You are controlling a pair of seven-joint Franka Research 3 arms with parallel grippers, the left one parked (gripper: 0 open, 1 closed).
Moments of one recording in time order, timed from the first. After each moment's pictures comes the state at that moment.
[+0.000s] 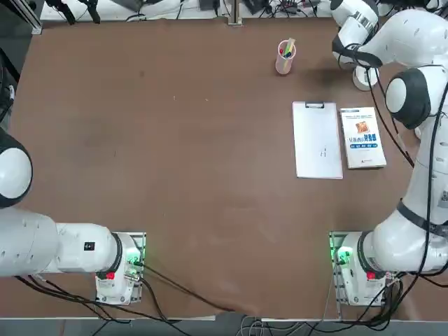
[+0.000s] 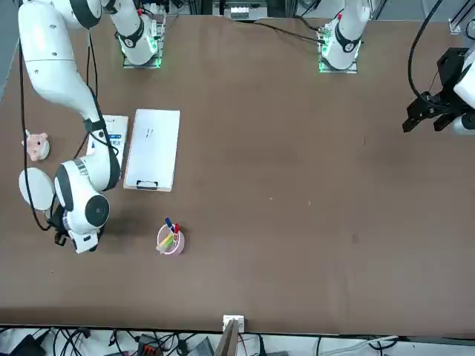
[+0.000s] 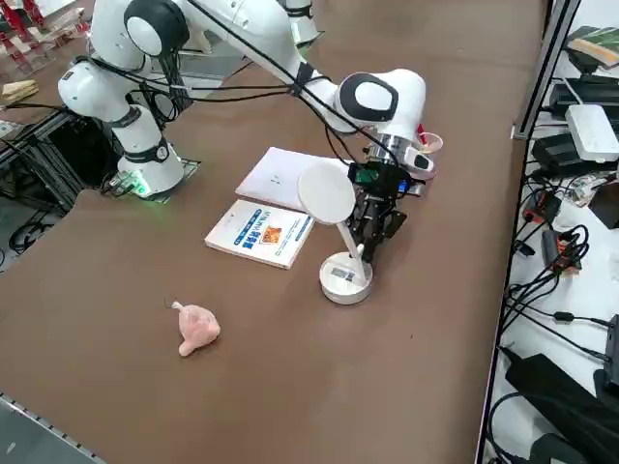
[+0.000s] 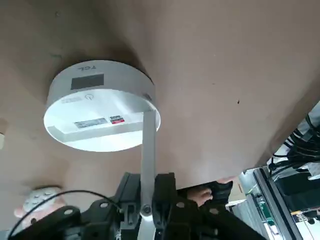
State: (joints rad) arm 0.01 0.82 0.06 -1.38 -1.00 1.87 -0.73
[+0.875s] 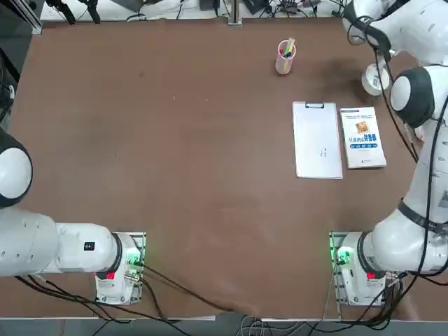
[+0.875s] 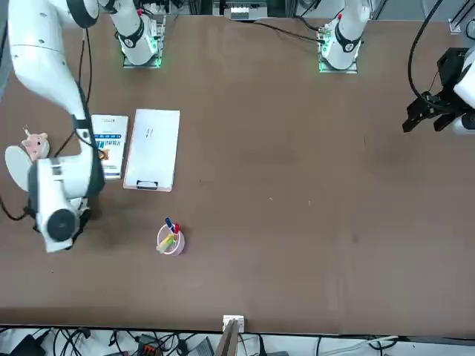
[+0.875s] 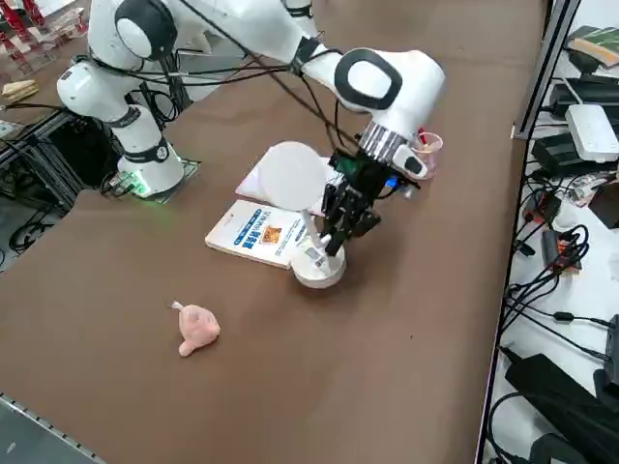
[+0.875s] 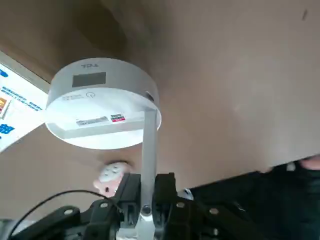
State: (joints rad) arm -0.07 0.81 0.04 -1.20 -0.70 1.60 -0.81
